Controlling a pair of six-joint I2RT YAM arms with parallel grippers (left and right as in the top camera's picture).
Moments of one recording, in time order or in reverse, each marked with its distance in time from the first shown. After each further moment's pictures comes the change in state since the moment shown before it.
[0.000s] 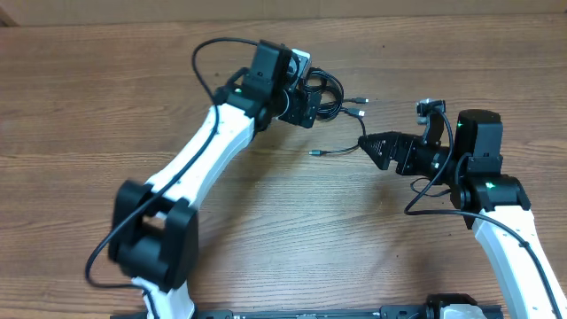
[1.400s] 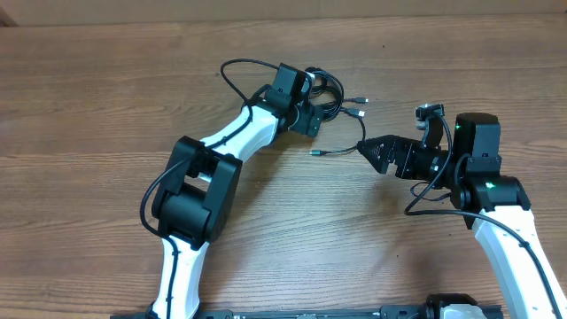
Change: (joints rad) left arm -0.028 0.303 0.017 0.214 -0.060 -0.024; right arm 0.000 0.000 0.000 -0.055 0.011 0.003
